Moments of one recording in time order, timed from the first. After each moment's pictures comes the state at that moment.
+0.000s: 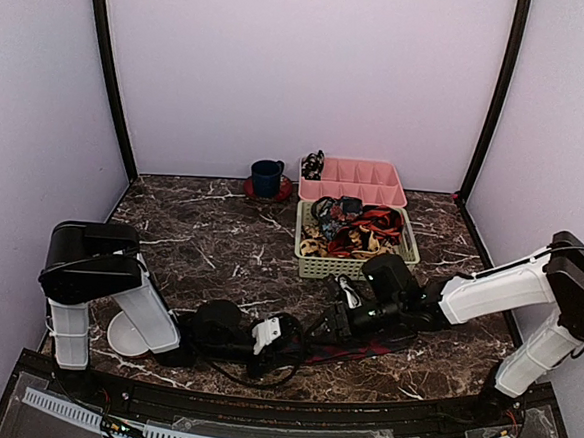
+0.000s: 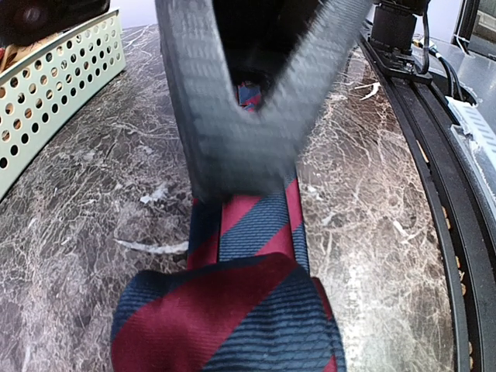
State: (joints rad) left arm -1.14 1.99 0.53 1.04 0.18 0.11; right arm 0.92 1.54 0.64 0.15 -0.56 0.79
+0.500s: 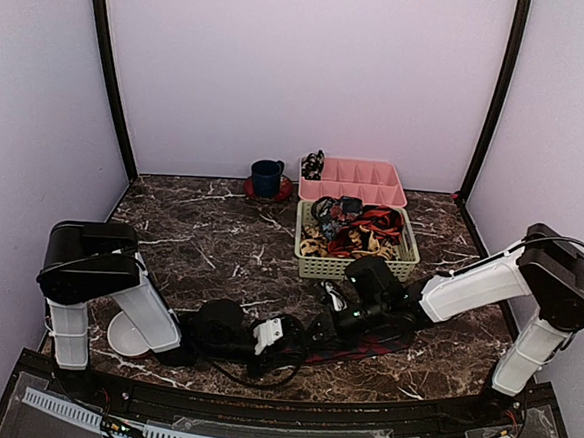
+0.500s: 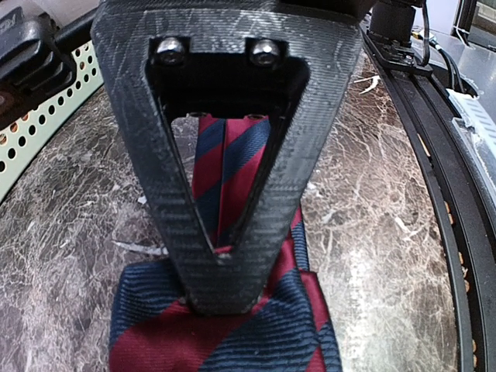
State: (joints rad) left arm -1.15 1.98 0.55 0.99 0.18 0.14; right arm 0.96 1.68 0.72 0.18 -0.60 0.87
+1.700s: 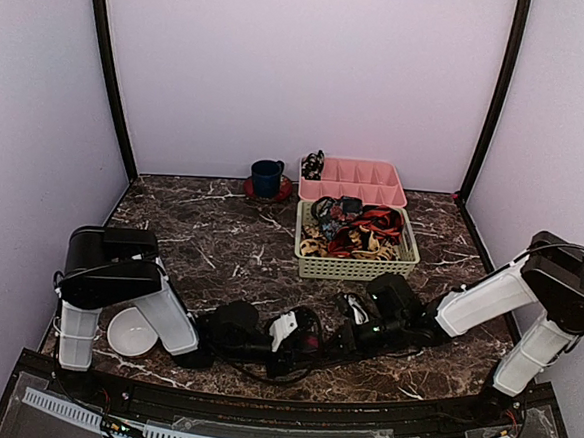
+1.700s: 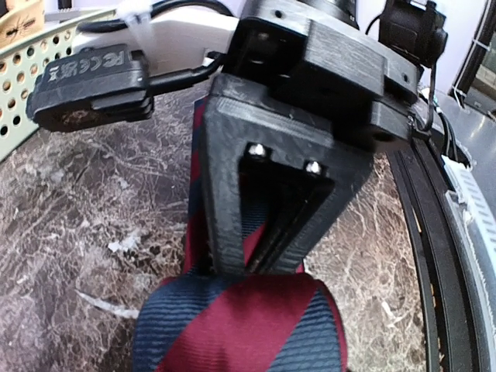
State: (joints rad) left arm -1.17 2.08 0.67 1.06 0.21 -0.08; right arm 0.91 1.63 0.51 0.31 -0.52 0.83
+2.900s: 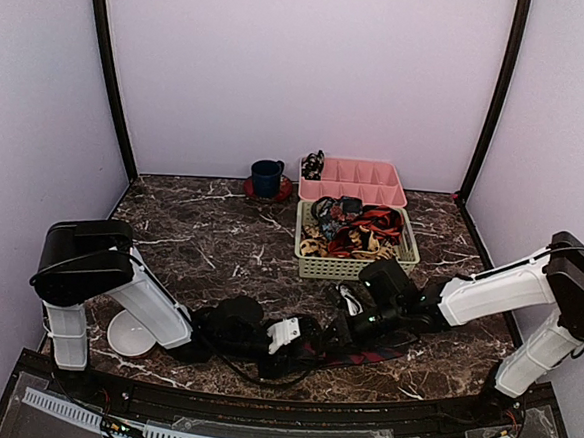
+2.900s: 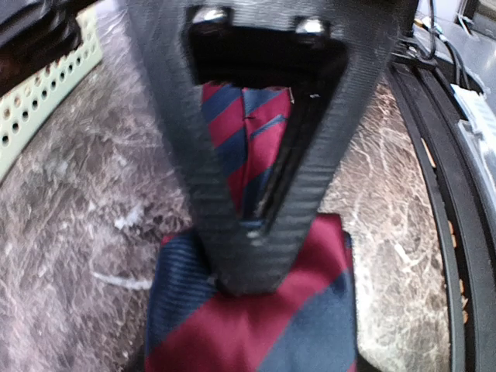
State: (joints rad) left arm -1.17 1.95 0.67 0.77 0.17 0.13; right arm 0.94 1.55 0.65 0.06 -0.55 0.80
